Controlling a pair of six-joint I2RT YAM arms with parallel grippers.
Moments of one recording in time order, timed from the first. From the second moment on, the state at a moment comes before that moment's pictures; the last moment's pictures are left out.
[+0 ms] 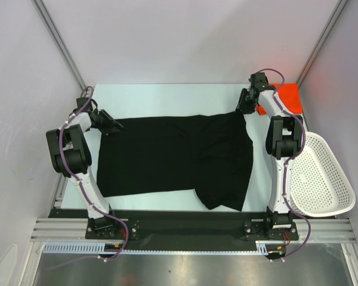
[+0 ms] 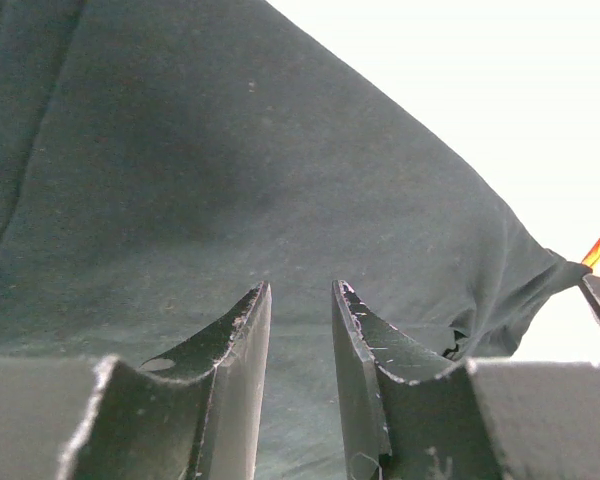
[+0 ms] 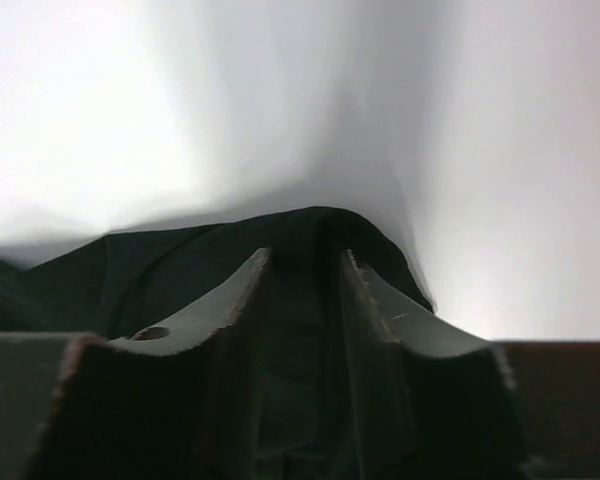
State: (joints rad) left arm 0.26 2.02 1.41 -0.44 0.46 -0.60; right arm 0.04 2.38 2.07 -0.67 -0.17 0.35
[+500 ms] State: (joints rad) left arm 0.30 2.11 1.47 -0.47 0.44 -0.60; right arm 0.02 2.46 2.15 -0.65 -0.14 0.38
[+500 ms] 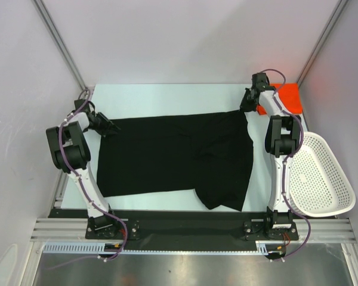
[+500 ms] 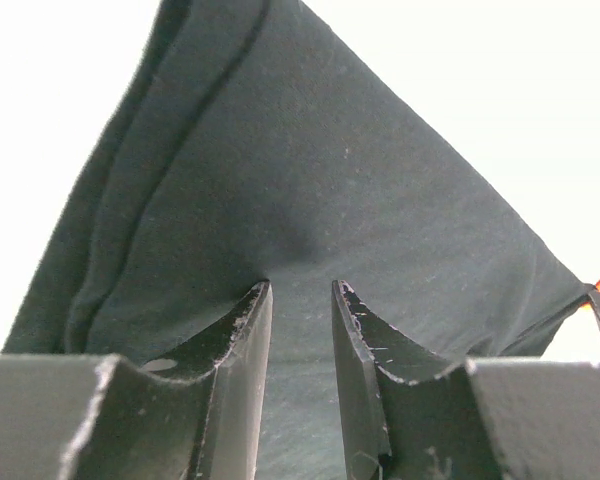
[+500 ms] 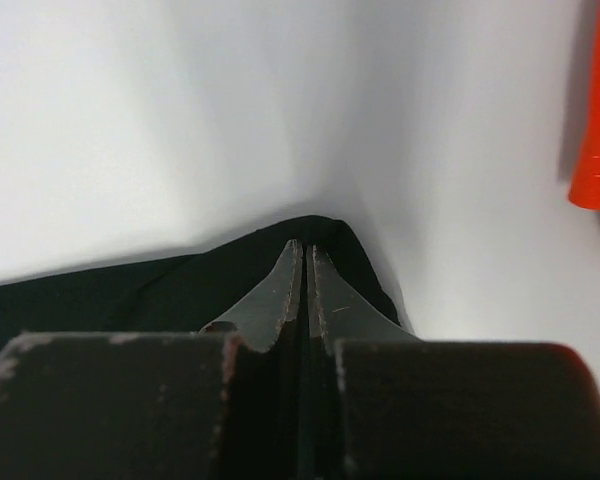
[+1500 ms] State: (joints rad) left arm 0.35 2.10 1.55 -0.58 0.31 -0.46; right arm -0.02 2.54 2.37 -0.75 -0.10 0.35
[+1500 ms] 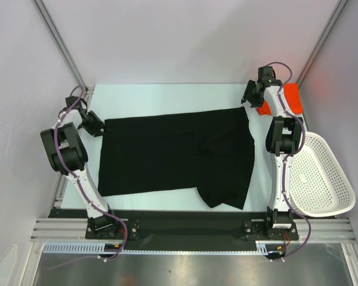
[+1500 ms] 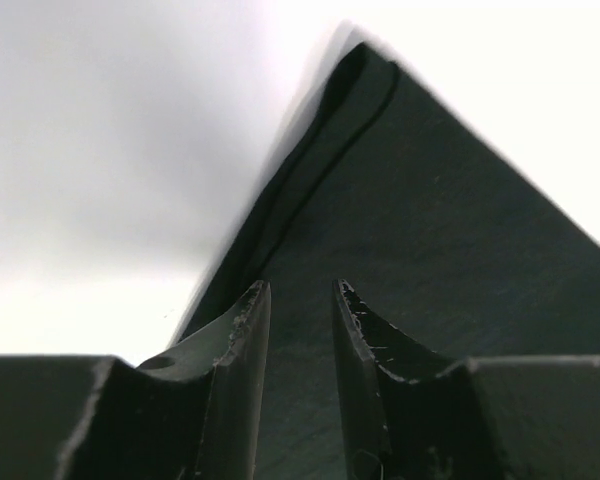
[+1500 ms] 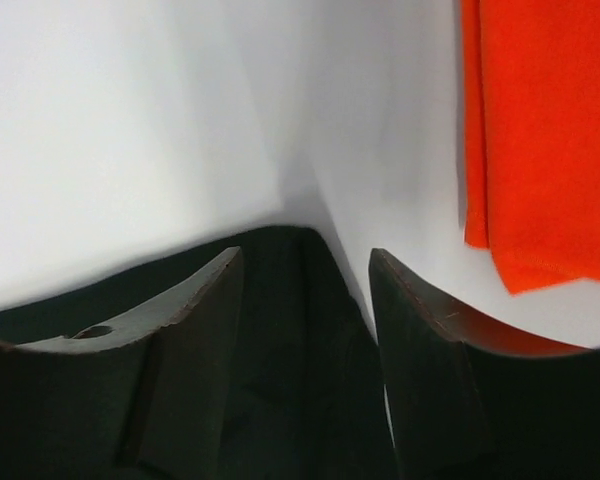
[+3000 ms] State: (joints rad) left arm 0.18 1.79 1.15 -0.48 0.35 -0.45; right arm 0.11 1.91 1.21 -0.59 -0.48 0.52
